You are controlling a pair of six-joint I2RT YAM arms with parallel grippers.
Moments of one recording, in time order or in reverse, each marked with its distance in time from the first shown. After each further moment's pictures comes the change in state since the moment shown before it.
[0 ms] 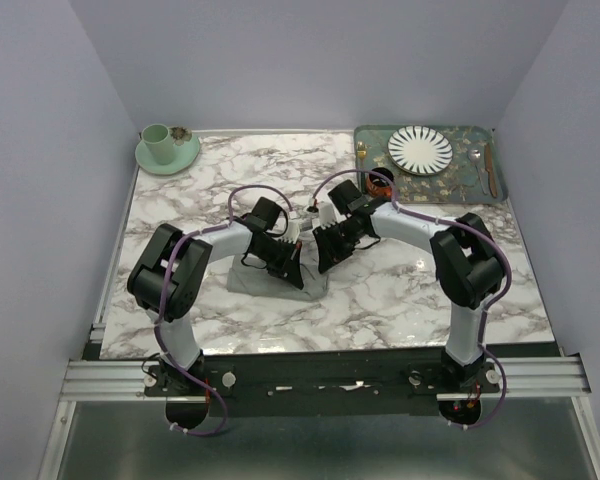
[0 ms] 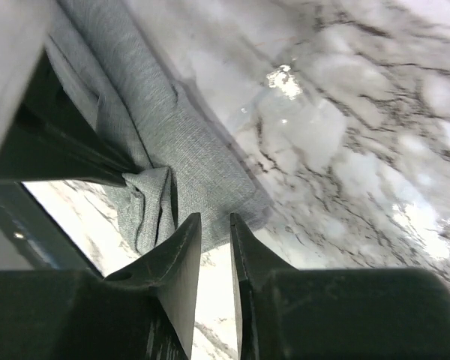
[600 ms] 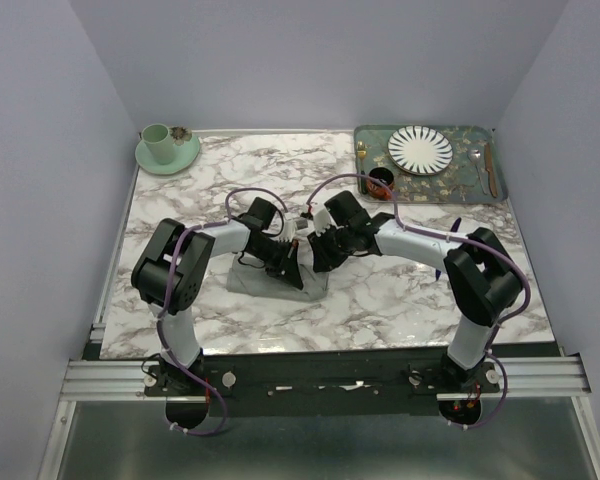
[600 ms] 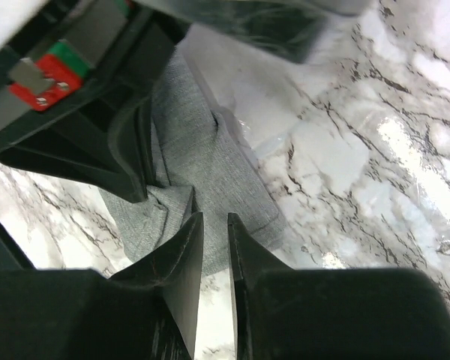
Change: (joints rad) left arm 0.047 0.057 0.003 0.012 0.104 -0.039; right arm 0.098 -0.148 -0.176 0.244 0.142 -0.043
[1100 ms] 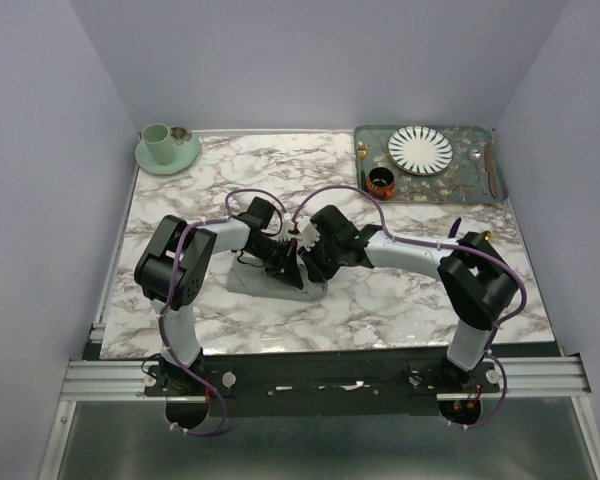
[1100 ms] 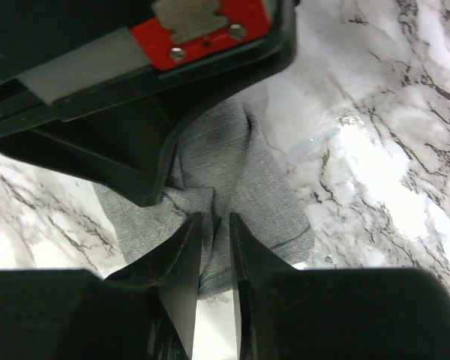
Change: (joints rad) left arm 0.020 0.035 0.018 -0.012 0.043 -0.019; right arm 0.105 0.002 -0.027 0.027 0.124 -0.056
